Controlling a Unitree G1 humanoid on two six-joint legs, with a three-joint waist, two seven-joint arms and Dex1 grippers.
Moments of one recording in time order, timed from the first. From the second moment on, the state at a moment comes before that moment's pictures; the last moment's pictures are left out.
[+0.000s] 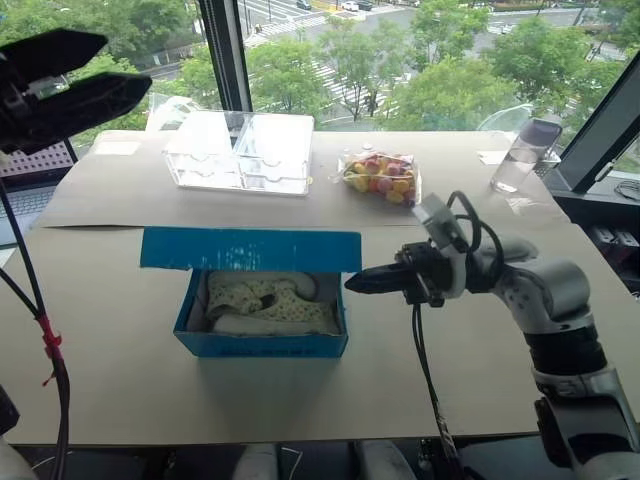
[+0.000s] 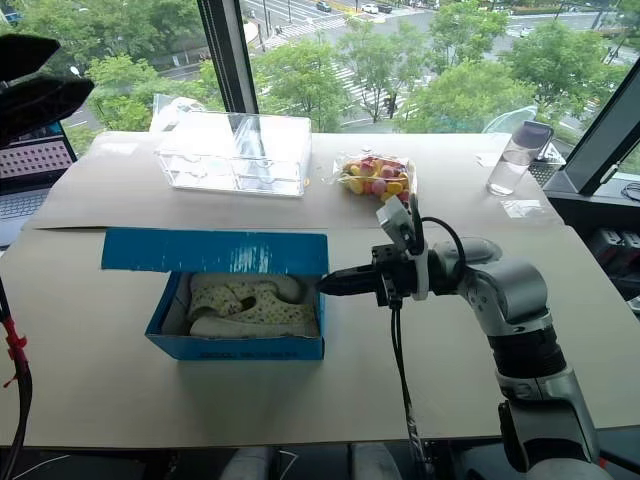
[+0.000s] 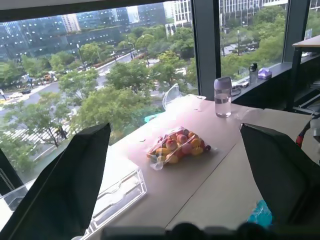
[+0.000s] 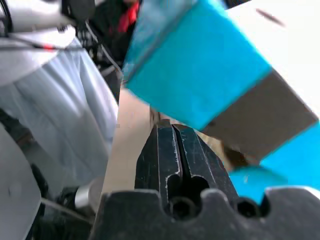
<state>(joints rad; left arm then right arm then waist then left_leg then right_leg) -0.81 1.15 0.49 -0.13 -0.94 0.95 -0.86 -0.72 -0.56 0.03 -0.11 0.69 0.84 1.26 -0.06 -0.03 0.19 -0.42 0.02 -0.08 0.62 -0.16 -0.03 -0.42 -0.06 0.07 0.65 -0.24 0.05</state>
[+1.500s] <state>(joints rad) -0.15 1.35 0.65 -0.24 -0.69 0.83 -1.27 -1.03 -0.35 0.37 0.06 0.43 0.75 1.13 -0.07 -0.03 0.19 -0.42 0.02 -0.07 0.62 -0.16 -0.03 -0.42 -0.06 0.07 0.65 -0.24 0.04</state>
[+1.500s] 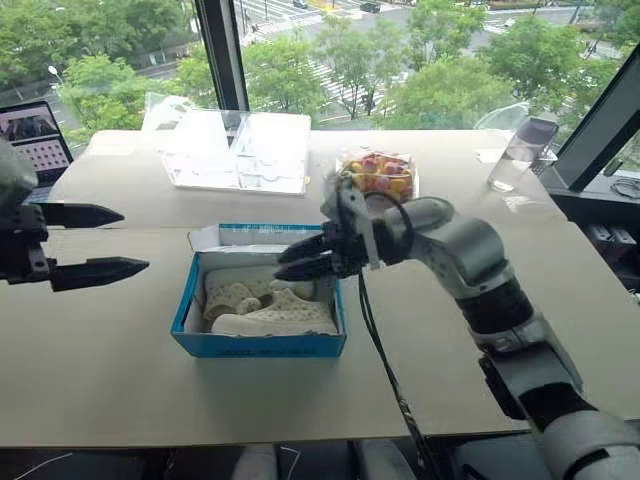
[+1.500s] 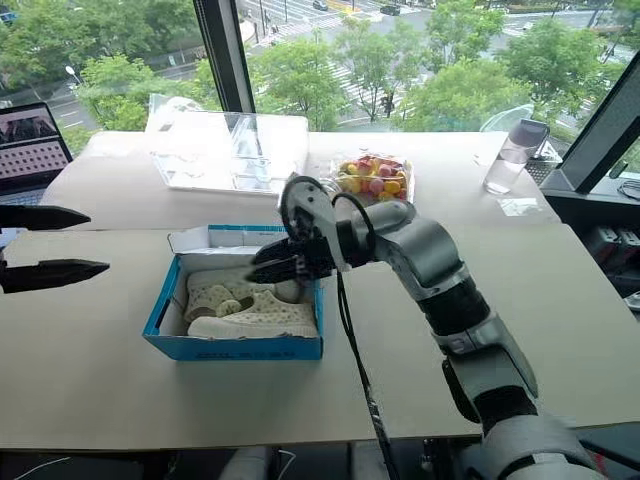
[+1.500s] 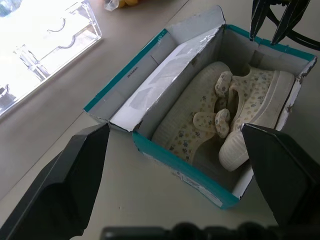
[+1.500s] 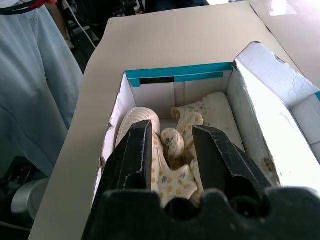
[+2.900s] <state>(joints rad) -0.07 1.26 0.73 -0.29 -0.67 0.83 -1.24 -0.98 -0.25 0.42 0.31 0.21 0.55 1.21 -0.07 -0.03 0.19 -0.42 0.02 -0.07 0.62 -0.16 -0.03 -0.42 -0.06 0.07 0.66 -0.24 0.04</state>
